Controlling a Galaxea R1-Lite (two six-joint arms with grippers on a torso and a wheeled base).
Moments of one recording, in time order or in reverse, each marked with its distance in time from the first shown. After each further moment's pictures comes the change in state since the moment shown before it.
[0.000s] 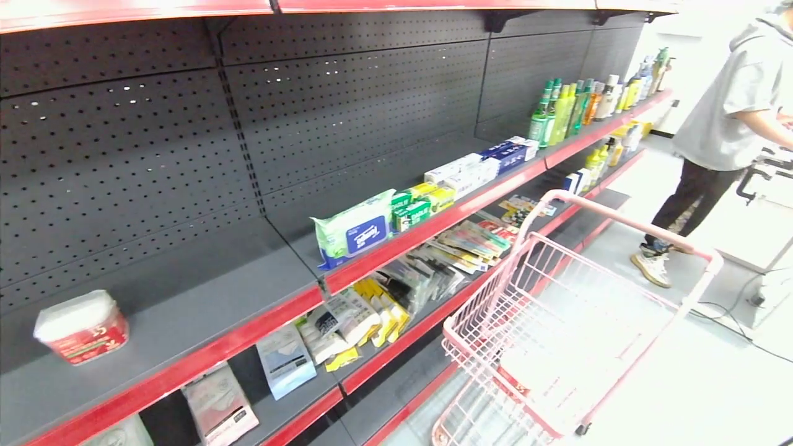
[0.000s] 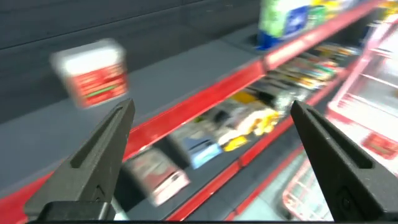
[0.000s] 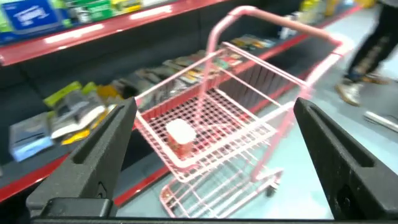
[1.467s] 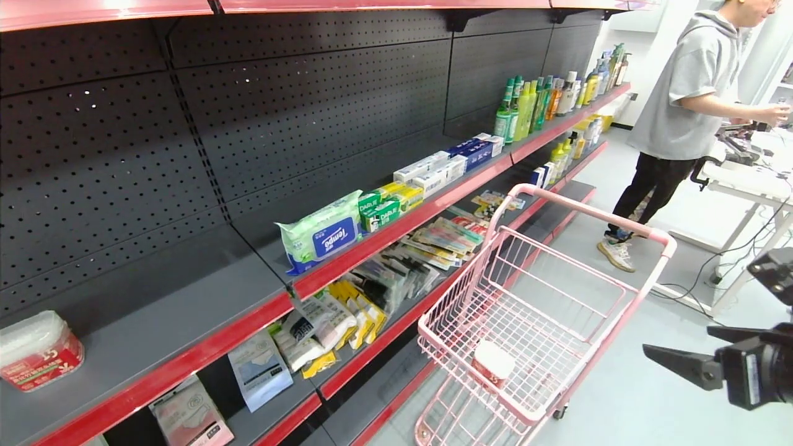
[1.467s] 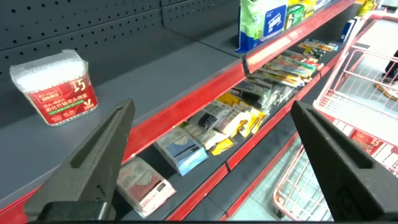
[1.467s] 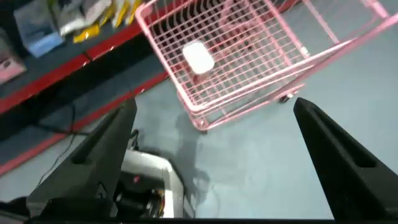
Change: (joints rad) left arm 0.000 0.000 0.002 -0.002 0.008 0.004; right arm 0.101 1.151 -0.497 -0.021 0.110 -0.066
